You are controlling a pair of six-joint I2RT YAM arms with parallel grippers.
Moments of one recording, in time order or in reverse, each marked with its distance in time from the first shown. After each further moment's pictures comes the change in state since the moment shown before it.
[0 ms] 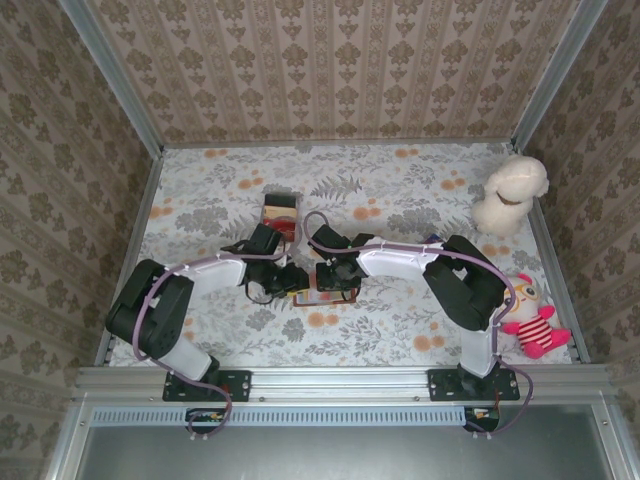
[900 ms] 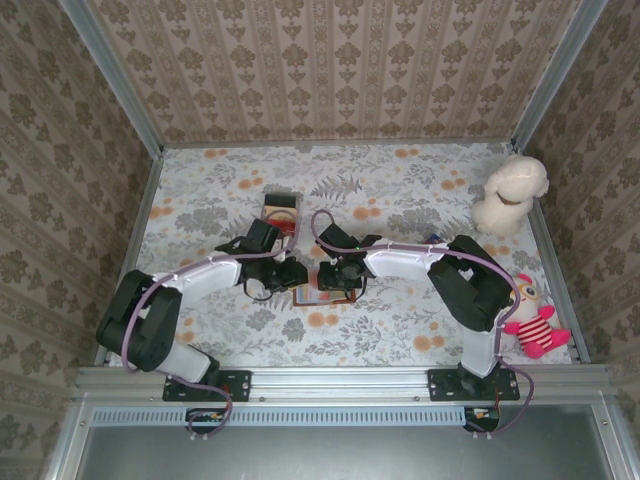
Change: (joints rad) left arm -0.003 -0.069 0.024 -0.035 -0.019 -0.001; right arm -0.027 -0.030 -0.069 0.093 -0.073 0.005
